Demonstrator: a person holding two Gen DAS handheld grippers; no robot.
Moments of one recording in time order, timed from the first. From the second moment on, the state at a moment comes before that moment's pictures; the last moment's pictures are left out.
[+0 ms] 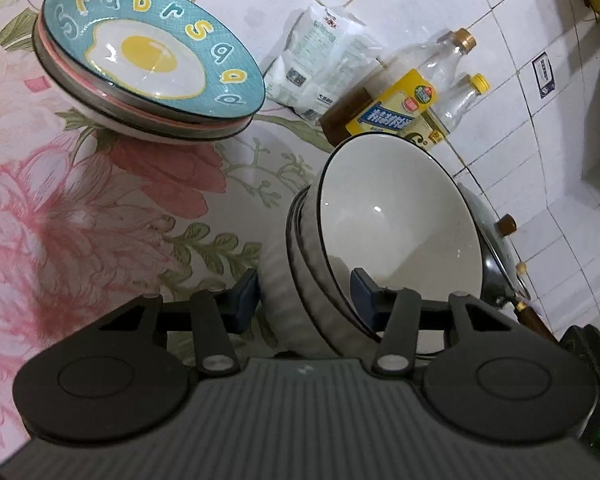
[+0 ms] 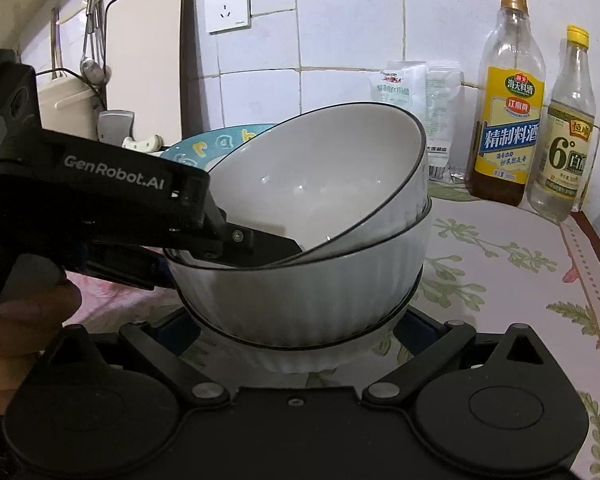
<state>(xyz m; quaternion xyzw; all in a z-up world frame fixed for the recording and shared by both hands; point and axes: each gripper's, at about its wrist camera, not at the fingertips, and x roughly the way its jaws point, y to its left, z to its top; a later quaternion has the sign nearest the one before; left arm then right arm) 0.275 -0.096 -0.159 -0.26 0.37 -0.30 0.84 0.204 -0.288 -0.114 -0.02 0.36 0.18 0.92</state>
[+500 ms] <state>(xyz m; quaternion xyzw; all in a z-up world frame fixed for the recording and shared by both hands) 0.211 -0.070 -0.113 -0.21 0.33 -0.29 0.87 0.161 -0.262 -0.070 -0.02 0.34 0.19 0.92</state>
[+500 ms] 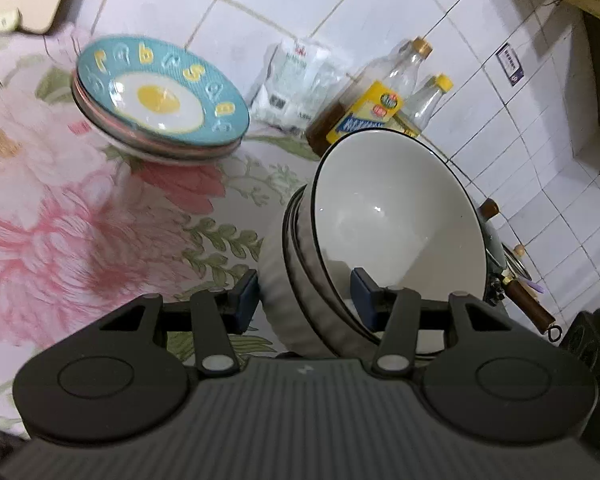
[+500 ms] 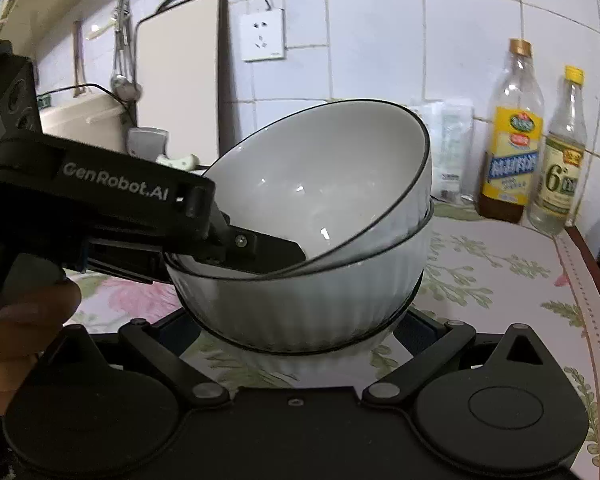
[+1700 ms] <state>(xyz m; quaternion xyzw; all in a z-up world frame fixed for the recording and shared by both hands) 0.374 0.017 -0.055 -0.23 0.33 -0.19 0.89 0.351 -0.181 -0.064 -0.01 0.33 0.29 0.90</state>
